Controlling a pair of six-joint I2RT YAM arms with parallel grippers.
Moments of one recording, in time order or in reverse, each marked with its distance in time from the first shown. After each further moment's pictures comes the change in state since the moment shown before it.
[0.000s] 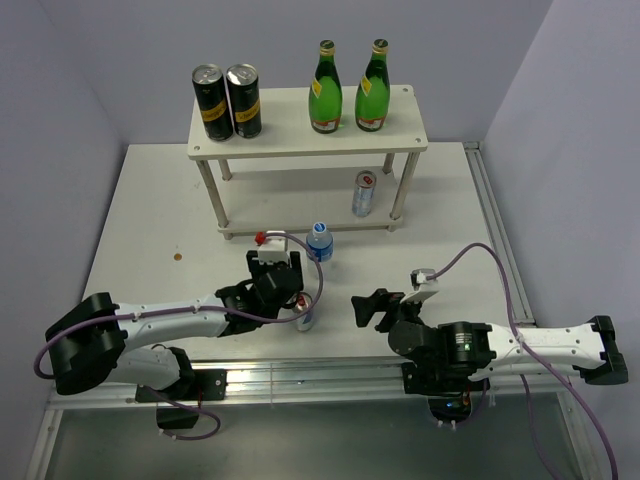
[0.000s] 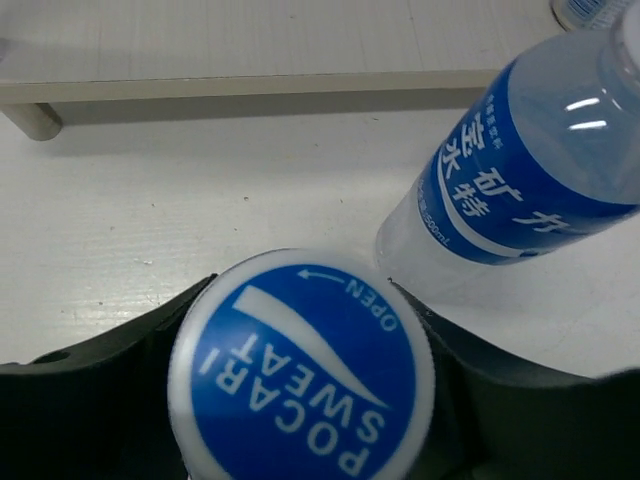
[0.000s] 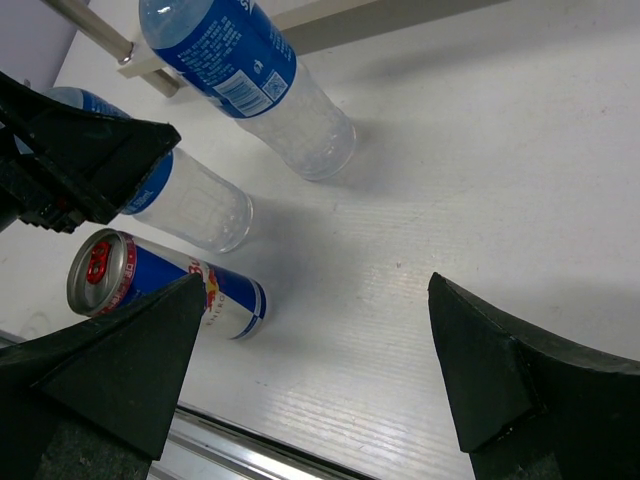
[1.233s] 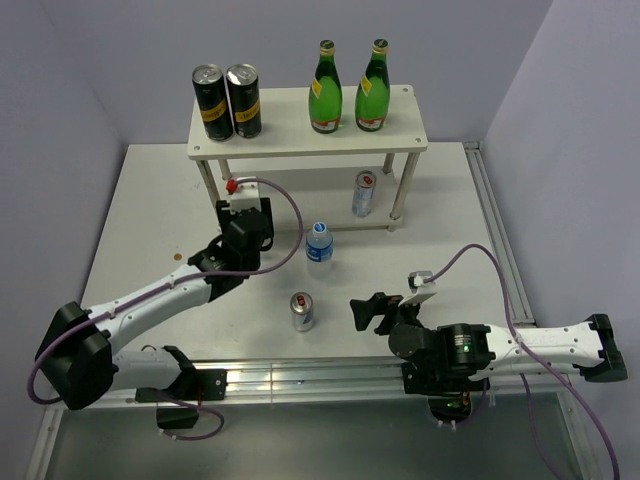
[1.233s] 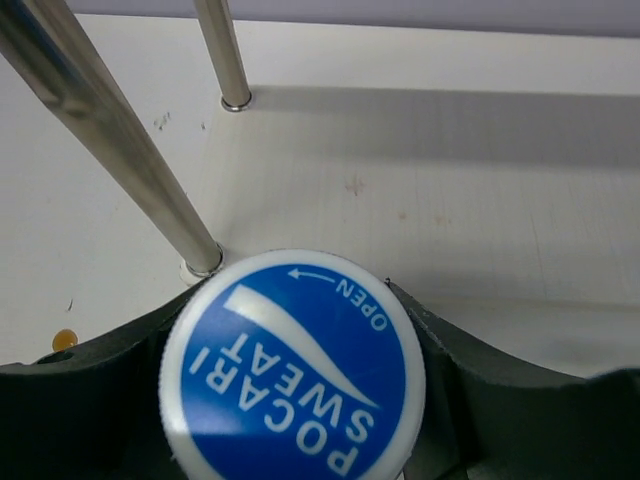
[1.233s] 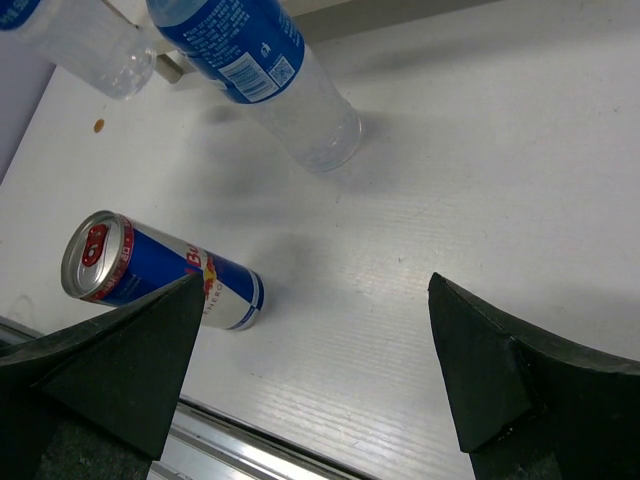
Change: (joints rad) left arm 0.300 -0.065 0.190 -0.027 0.008 0.341; right arm 0.023 -0.011 -0.029 0.034 0.000 -0.034
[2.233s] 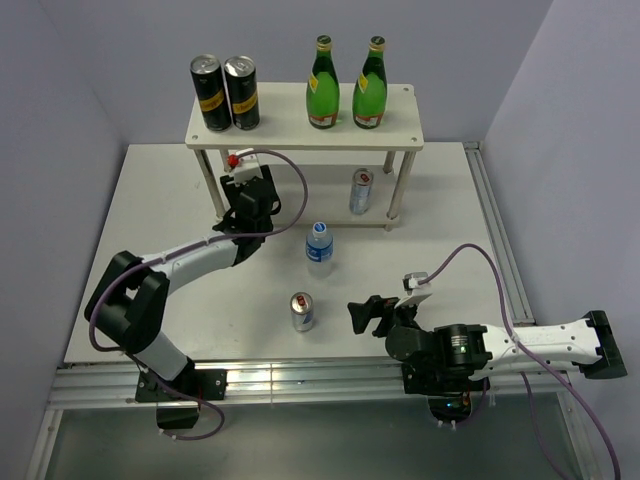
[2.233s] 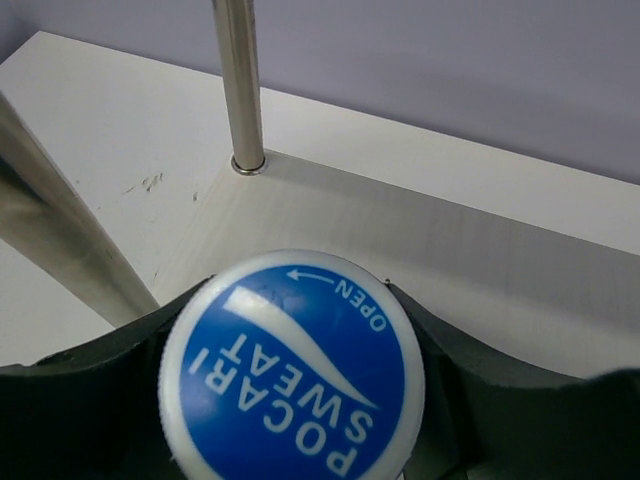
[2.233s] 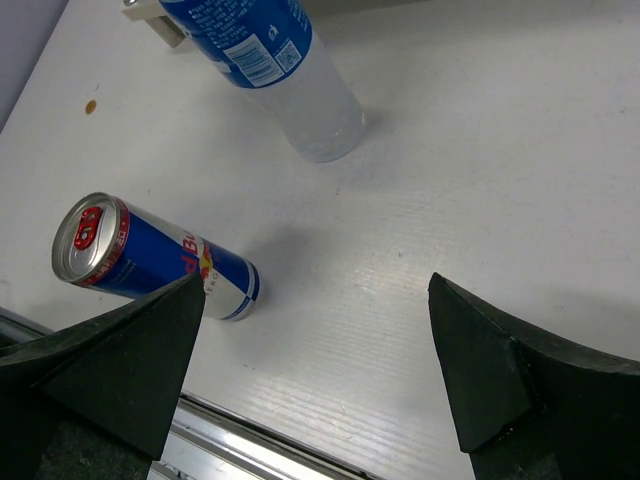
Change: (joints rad) left arm 0.179 0.361 0.180 0.329 -0.002 0.004; right arm 0.021 0.033 0.000 0.013 0.000 -0.022
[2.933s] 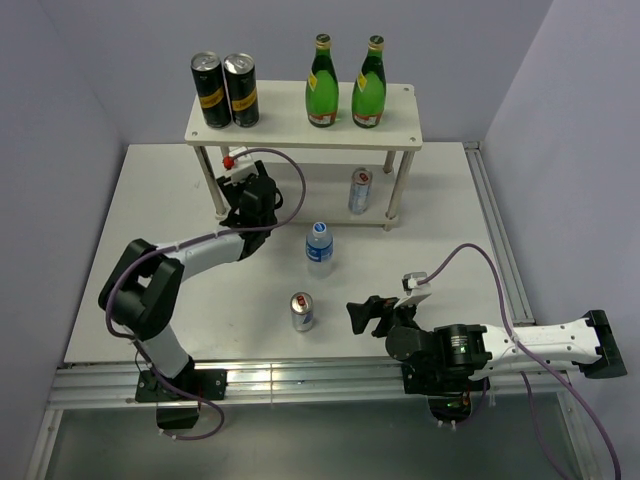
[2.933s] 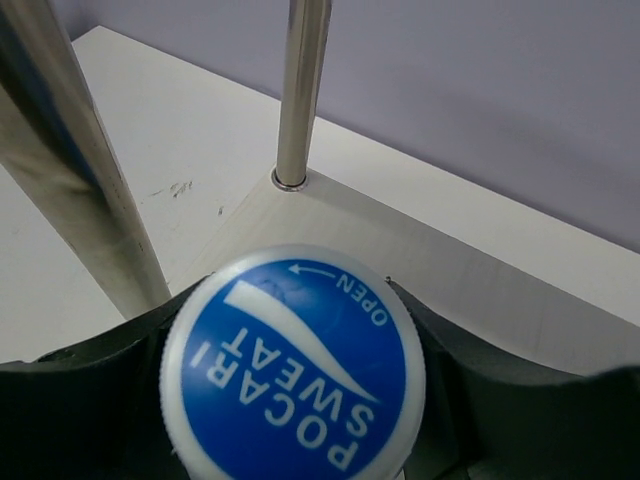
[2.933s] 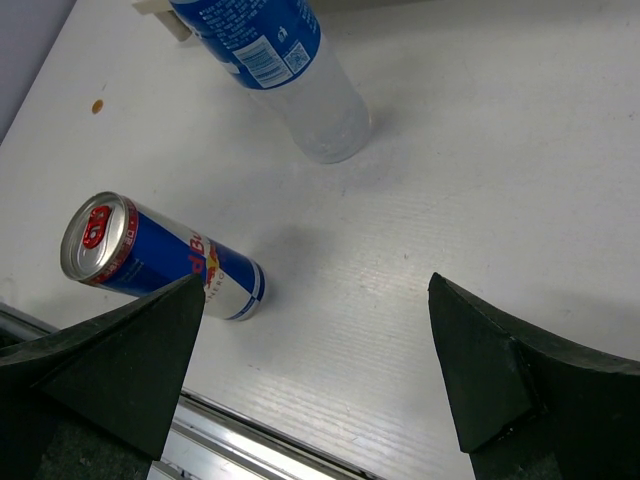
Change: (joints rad) left arm 0.025 0.098 0.022 0.122 -0.127 -0.044; right arm 0.005 0.003 0.000 0.021 0.000 -0.016
